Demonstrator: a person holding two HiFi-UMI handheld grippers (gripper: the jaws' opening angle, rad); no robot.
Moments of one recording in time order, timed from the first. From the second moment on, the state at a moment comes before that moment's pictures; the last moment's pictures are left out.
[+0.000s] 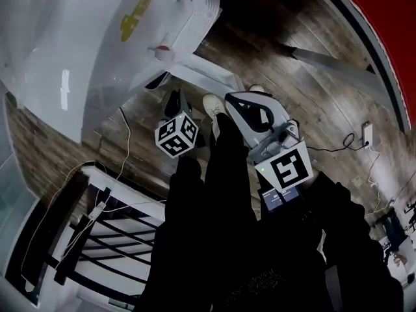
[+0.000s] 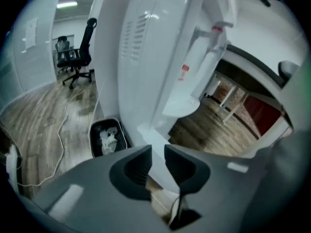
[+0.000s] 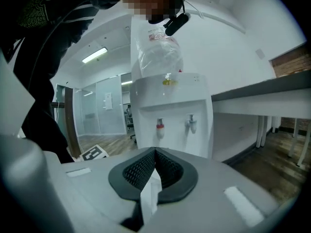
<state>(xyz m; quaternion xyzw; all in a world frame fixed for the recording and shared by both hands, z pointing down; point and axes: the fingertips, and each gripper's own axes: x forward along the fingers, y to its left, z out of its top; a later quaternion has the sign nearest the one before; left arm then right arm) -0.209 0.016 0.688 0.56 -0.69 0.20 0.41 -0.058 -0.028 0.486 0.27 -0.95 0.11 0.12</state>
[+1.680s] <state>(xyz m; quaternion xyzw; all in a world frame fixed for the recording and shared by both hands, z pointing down) -0.191 -0.084 0.745 0.45 -0.66 -0.09 0.59 -0.035 -0.036 0.531 0.28 -0.94 0.16 0.13</state>
